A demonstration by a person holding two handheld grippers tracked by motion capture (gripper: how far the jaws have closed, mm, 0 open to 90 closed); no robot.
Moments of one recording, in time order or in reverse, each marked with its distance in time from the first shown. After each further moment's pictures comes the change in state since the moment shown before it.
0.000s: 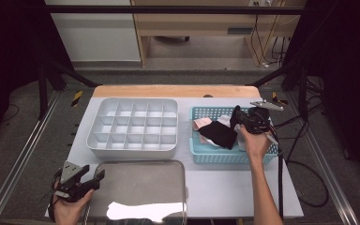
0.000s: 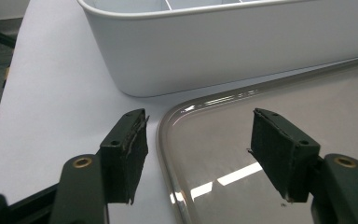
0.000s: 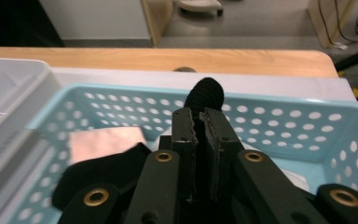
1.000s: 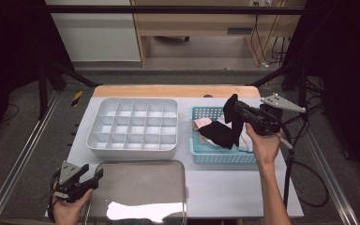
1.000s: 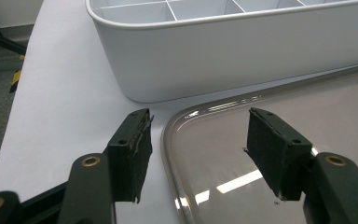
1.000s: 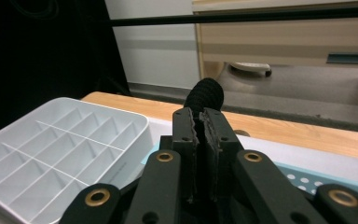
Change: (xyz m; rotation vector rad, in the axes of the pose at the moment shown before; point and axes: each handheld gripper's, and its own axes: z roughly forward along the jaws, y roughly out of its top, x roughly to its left) left arm 0.001 0.001 -0.002 -0.018 0.005 -0.001; right arm 0.031 0.035 -0.080 -0.204 0.216 -0.087
